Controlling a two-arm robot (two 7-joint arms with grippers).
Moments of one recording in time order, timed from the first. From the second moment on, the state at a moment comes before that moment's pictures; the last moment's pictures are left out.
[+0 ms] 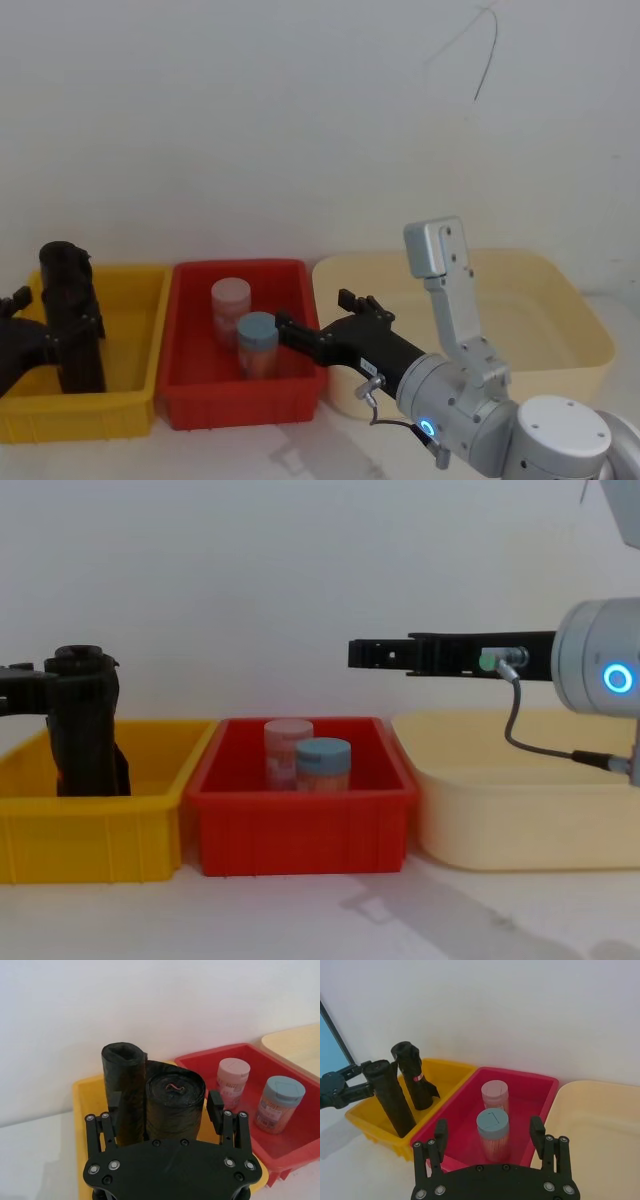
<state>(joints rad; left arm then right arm) -0.24 0.40 0.15 -1.57 -0.40 0.17 -0.23 0.27 0.18 -0.36 -1.73 0.34 0.46 0.18</state>
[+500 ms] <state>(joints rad) -0.27 0.38 0.15 -1.51 -0.42 0.12 -0.28 0.28 0.17 -0.37 -1.73 0.35 0.45 0.17</state>
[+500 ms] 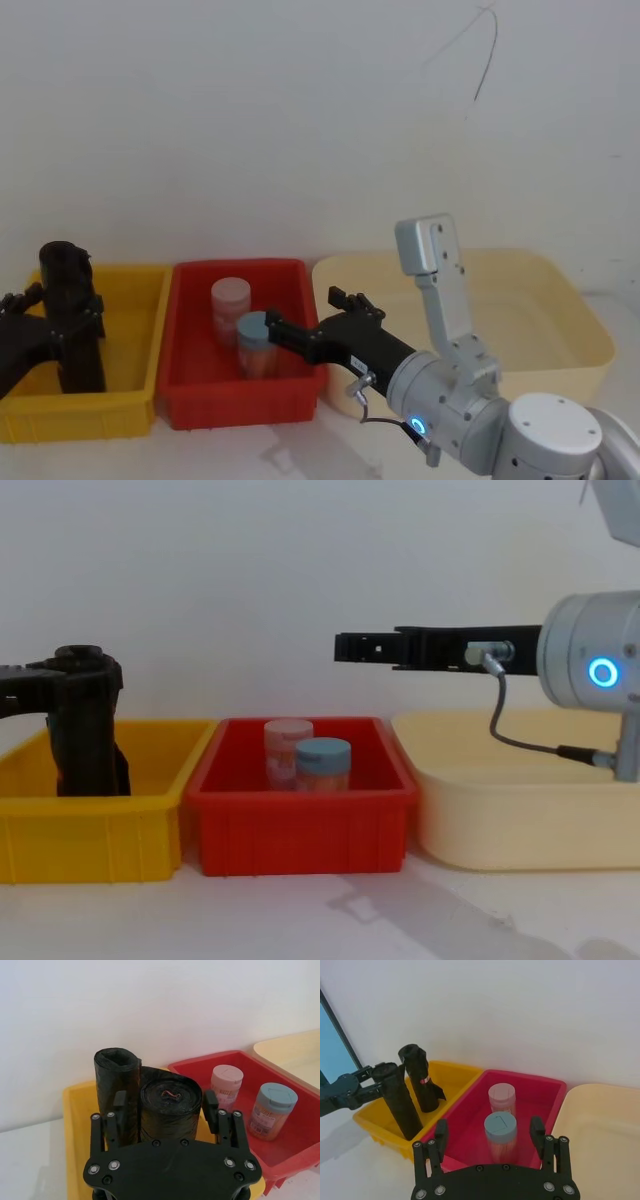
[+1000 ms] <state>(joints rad) -0.28 0.38 0.15 -1.49 -0.43 0.10 -0.29 0.33 0.15 -0.40 -1.66 0.33 0.45 0.16</state>
